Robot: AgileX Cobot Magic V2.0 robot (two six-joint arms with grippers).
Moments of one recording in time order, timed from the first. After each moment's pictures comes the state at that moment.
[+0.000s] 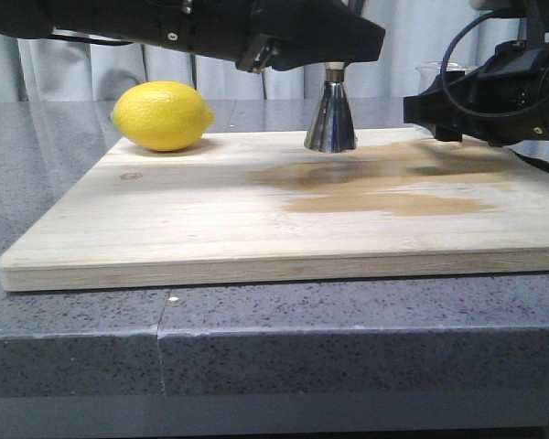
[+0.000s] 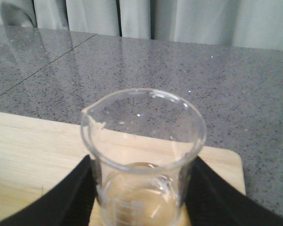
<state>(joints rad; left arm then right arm) -0.50 1.88 -1.29 -1.76 0.98 2.02 0.19 1.69 -0.68 -0.05 -0.78 -0.01</state>
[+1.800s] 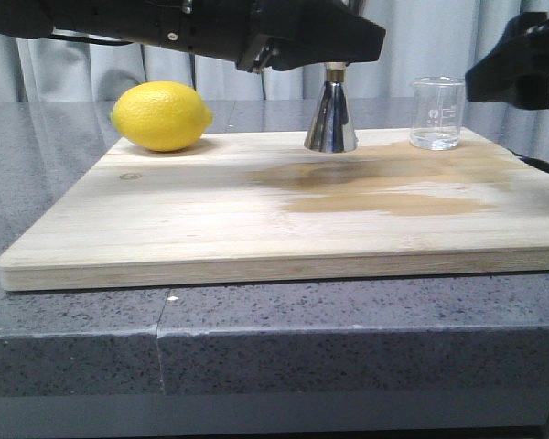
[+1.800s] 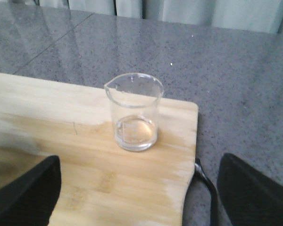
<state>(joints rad) -0.50 1.88 -1.29 -1.76 0.98 2.02 0.19 1.18 -0.51 -0.05 -0.30 -0.01</state>
